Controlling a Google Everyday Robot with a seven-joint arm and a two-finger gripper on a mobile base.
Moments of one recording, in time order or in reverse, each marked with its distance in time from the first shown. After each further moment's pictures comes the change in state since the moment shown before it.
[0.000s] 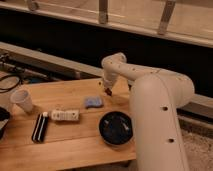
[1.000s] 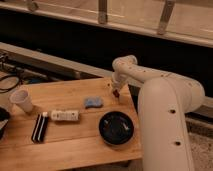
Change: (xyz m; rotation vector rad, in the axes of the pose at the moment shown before) arm 0.010 -0.024 0.006 -0.017 0.018 0.125
